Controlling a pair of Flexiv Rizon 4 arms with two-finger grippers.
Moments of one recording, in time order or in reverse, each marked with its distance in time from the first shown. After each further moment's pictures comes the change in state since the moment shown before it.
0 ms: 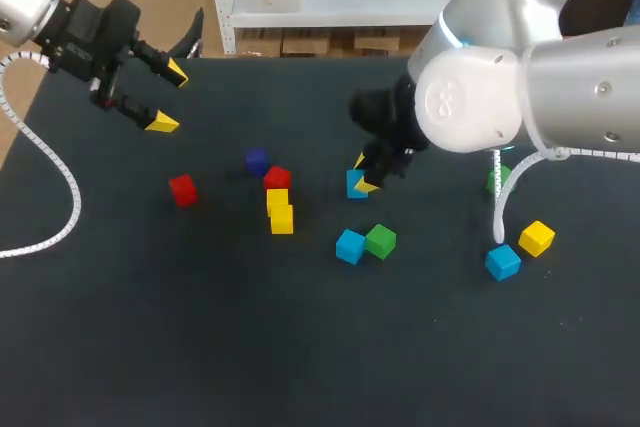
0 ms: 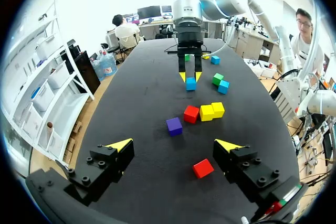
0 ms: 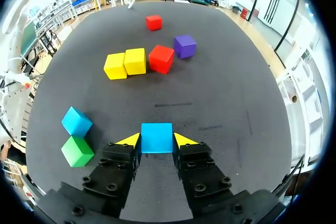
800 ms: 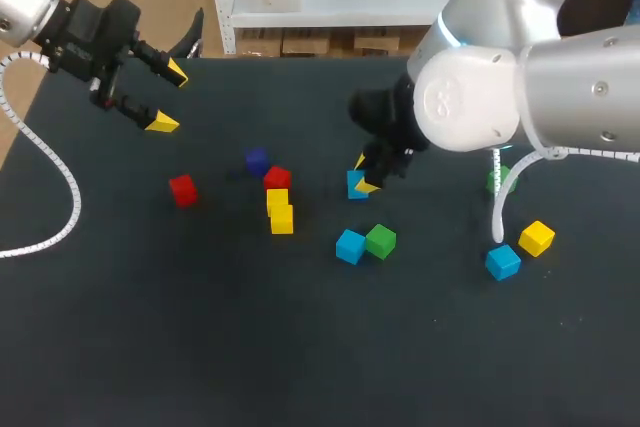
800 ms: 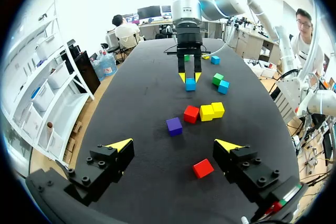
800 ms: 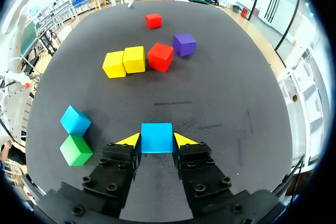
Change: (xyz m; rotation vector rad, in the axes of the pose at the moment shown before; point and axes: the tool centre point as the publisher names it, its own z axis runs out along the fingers) left arm 0.000 0.000 0.000 0.000 0.000 0.000; right arm 0.002 -0.001 0.002 -0.004 0.007 0.005
